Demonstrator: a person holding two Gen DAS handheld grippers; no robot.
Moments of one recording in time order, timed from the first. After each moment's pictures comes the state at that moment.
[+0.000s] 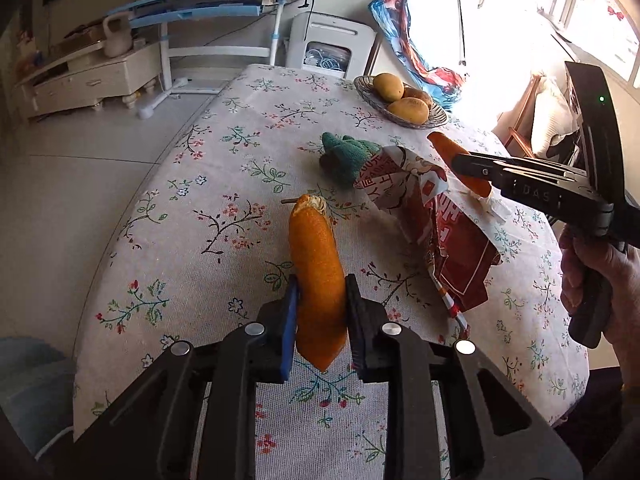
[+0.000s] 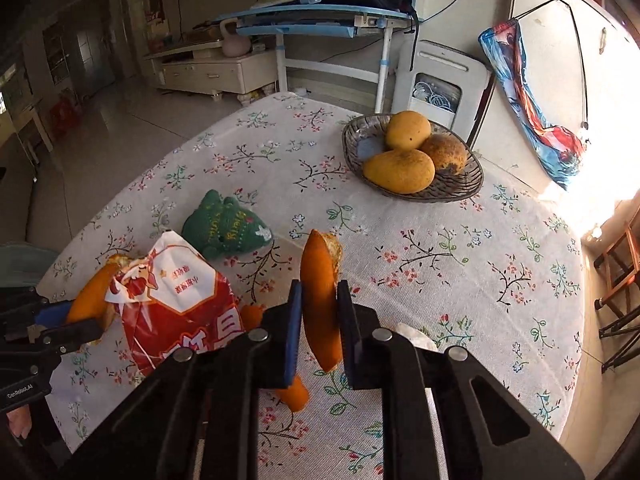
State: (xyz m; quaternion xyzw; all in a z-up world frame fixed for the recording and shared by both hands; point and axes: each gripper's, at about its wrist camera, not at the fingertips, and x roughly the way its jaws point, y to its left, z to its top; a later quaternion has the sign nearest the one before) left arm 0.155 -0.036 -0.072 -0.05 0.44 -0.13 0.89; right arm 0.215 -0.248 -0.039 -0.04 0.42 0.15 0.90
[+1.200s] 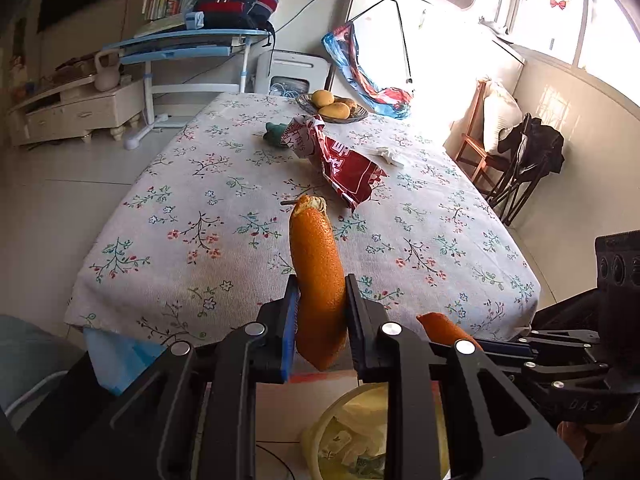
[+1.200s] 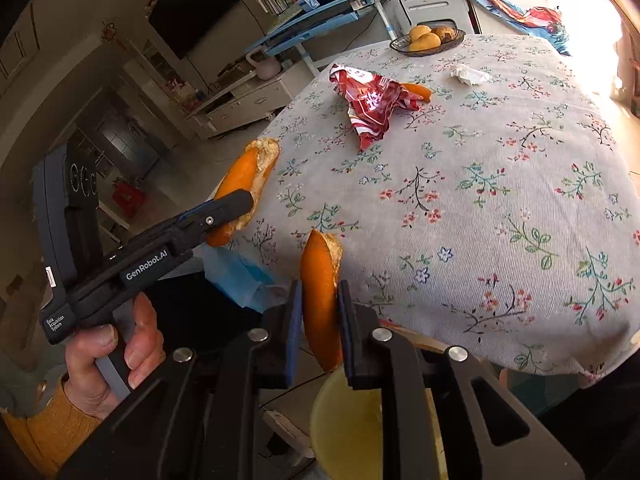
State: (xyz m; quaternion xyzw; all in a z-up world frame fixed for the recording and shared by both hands) left arm -0.020 -0.042 -0.057 -0.04 0.38 -0.18 0.91; right arm -0.041 -0.232 -0.066 0.17 0.46 0.22 0.85
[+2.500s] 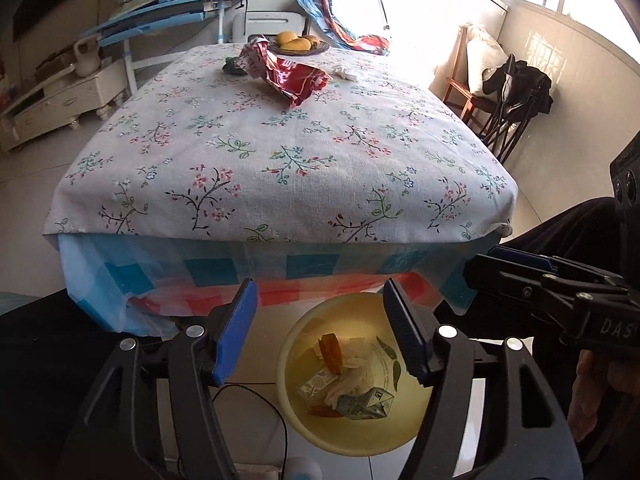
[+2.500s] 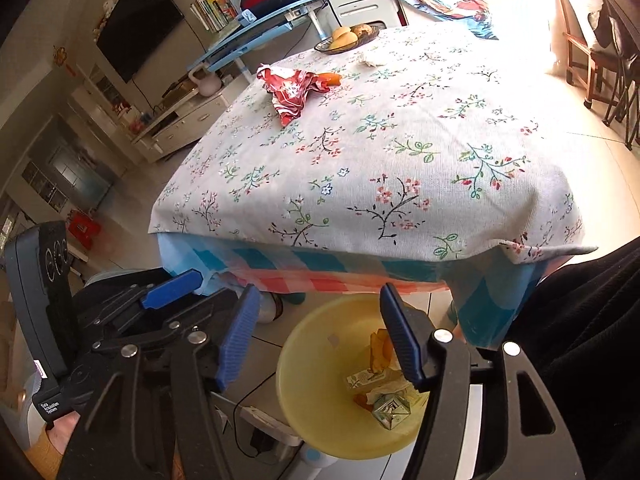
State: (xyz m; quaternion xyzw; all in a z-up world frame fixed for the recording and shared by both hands) left arm -0.093 -0.078 -0.091 0.01 0.43 -0.19 0.88; right arm -0.097 -0.259 -0.079 0.18 0.45 0.11 0.87
